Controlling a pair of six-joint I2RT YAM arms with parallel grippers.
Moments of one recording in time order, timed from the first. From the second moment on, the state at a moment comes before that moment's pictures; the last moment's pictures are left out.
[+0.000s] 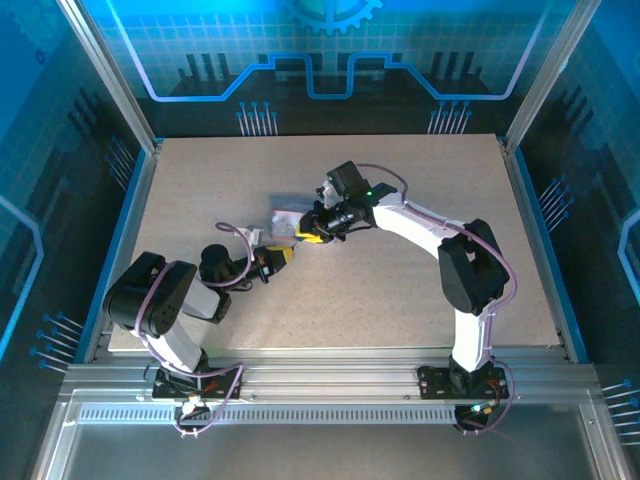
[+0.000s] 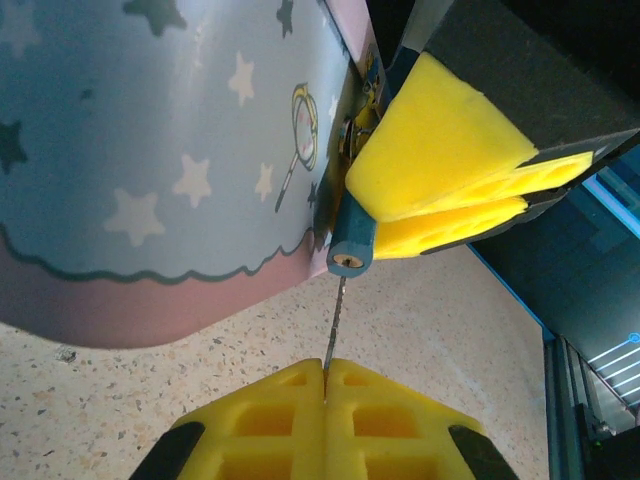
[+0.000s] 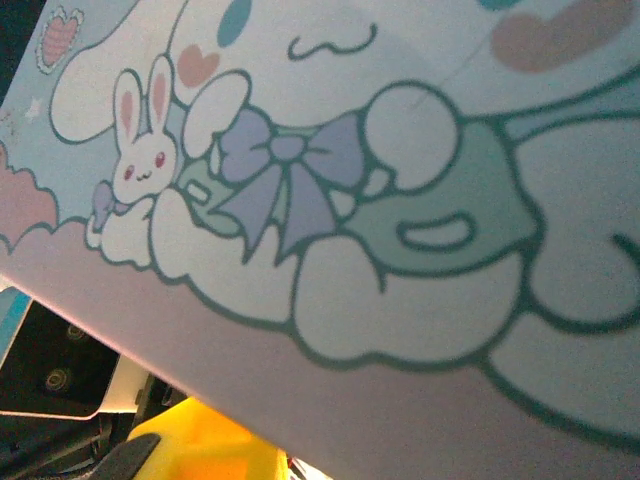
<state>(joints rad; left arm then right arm) -0.21 1.66 0.24 1.28 0.74 -0.56 0.61 1.92 1.50 -0.52 -0.66 0.86</state>
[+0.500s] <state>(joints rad) -0.21 1.65 0.25 1.28 0.74 -0.59 0.61 1.92 1.50 -0.52 -0.66 0.86</state>
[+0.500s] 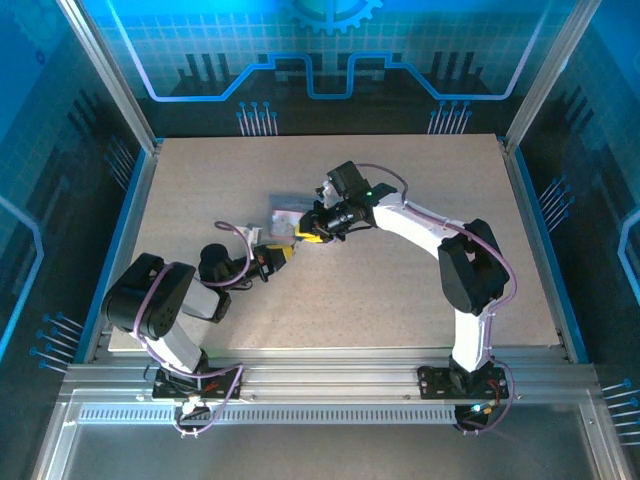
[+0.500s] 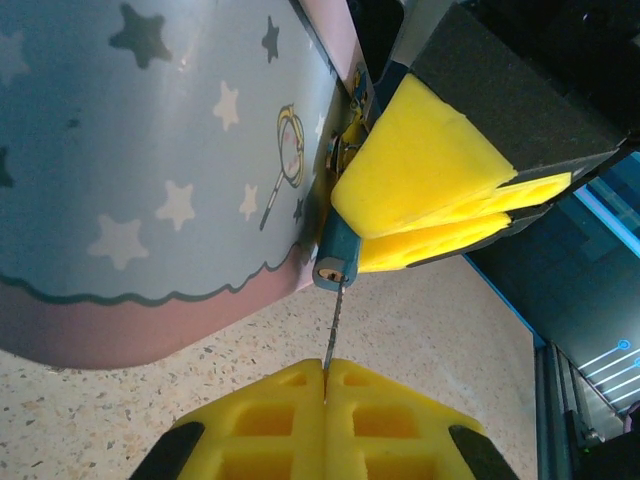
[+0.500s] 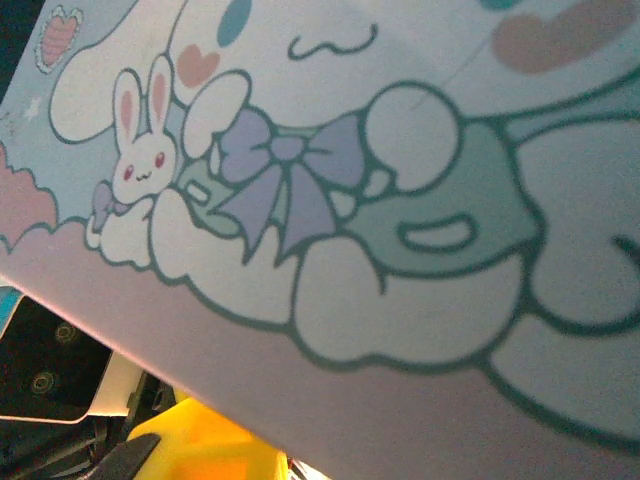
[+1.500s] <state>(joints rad) -0.20 1.69 0.28 1.28 0.79 -0.64 0.59 1.90 1.44 -0.46 -0.70 0.85</state>
